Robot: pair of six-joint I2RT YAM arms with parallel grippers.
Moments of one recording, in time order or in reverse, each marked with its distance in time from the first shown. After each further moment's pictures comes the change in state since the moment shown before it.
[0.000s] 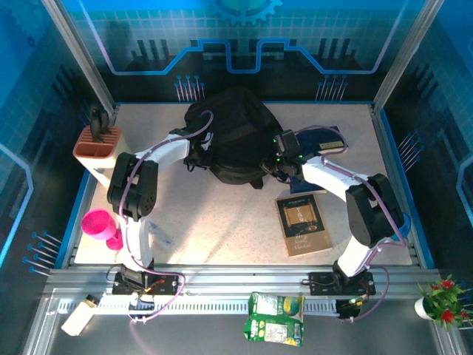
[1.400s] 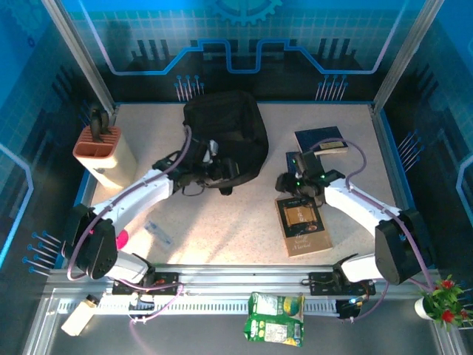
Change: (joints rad) left arm -0.244 -0.562 -0.424 0.246 0.307 -0.658; right arm -0.048 -0.328 -0.308 -0.196 0.109 -0.332
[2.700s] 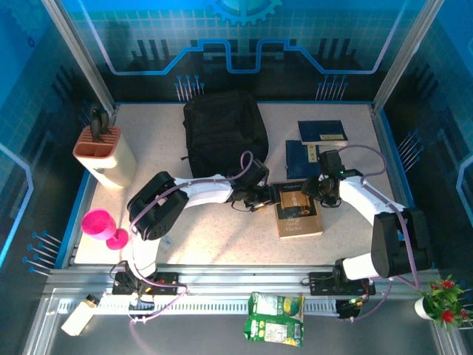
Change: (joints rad) left arm -0.283 0.525 0.191 0.197 0.053 -0.277; right arm -0.260 0.032 -0.019 -0.084 -0.011 -0.141
